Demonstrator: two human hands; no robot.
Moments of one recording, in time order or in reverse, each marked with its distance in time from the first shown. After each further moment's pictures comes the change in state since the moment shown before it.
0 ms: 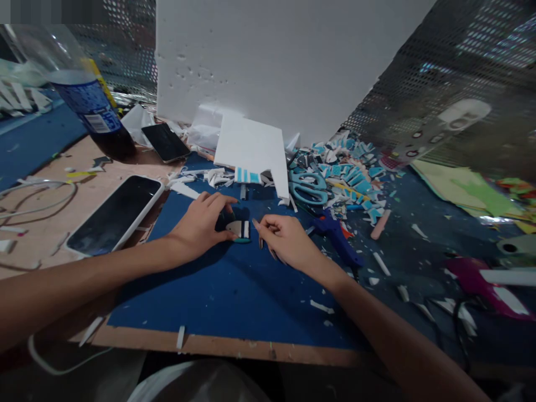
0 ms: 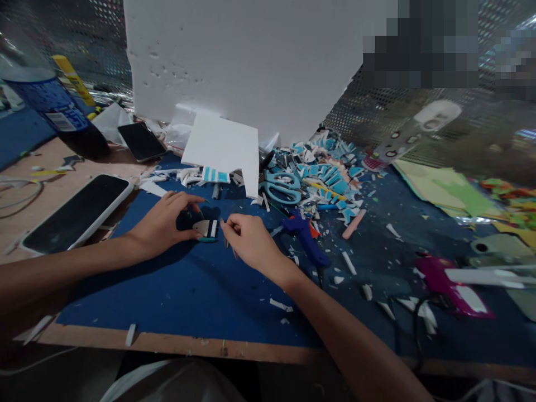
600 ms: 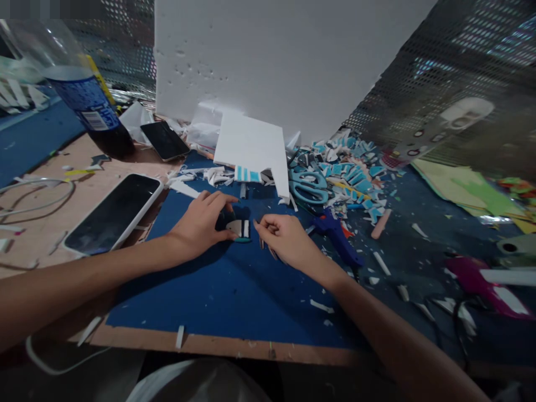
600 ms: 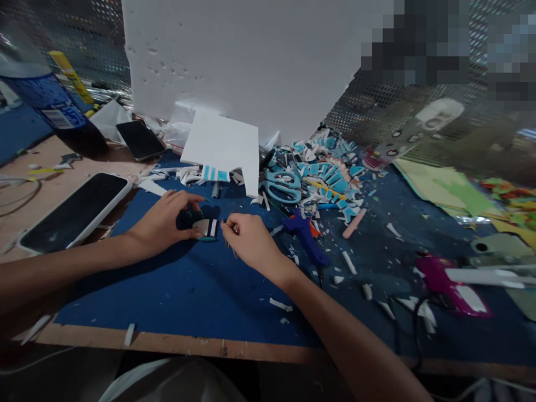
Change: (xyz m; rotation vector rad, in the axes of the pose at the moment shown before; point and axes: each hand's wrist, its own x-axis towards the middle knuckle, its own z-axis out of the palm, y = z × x) left_hand 0.001 0.001 0.000 -0.003 -0.025 -0.014; right_hand 0.000 -0.006 -0.001 -0.072 -0.003 0.014
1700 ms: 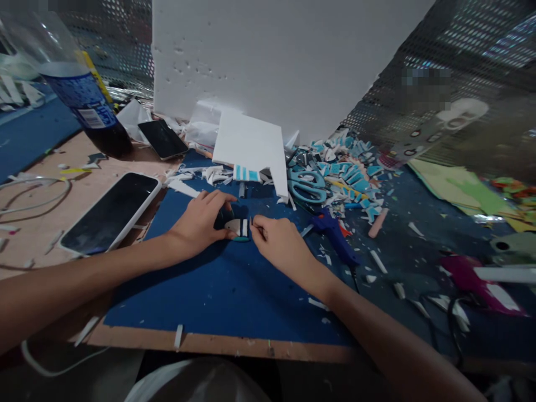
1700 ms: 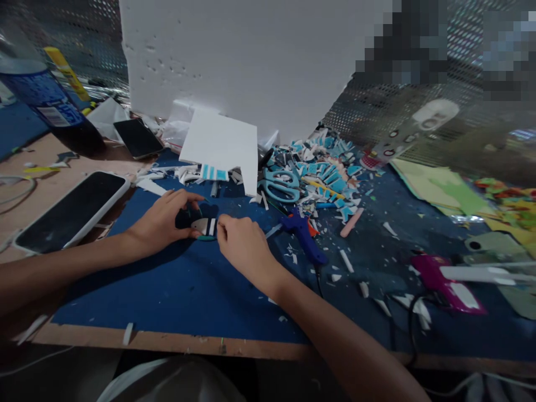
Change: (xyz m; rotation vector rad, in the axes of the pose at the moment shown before) left_hand 0.002 0.001 0.000 -0.033 -0.033 -0.033; right_hand 0.004 0.002 0.016 -0.555 0.122 -0.055
